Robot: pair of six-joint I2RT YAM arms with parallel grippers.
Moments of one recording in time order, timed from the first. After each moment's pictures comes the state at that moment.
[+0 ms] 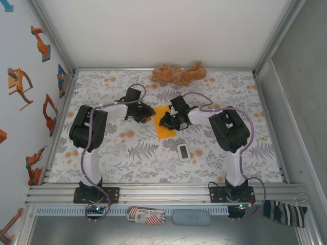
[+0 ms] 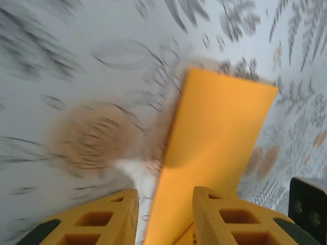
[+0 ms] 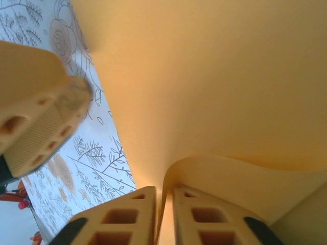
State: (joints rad) left arm -0.44 2.01 1.24 -0.26 0.41 -0.96; right arm 0.59 2.06 1.24 -0.18 -0.52 0.87
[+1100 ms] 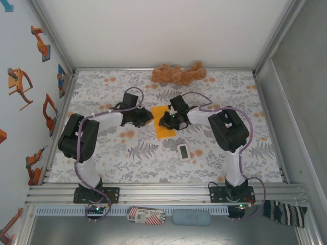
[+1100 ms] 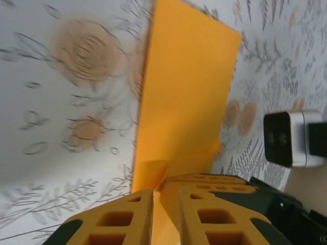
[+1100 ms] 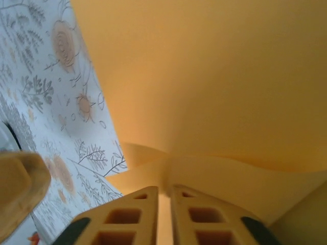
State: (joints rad) left arm -0.49 1.82 1.04 -0.14 0.42 -0.95; right arm 0.59 2.07 1.25 -0.18 -0.52 0.87
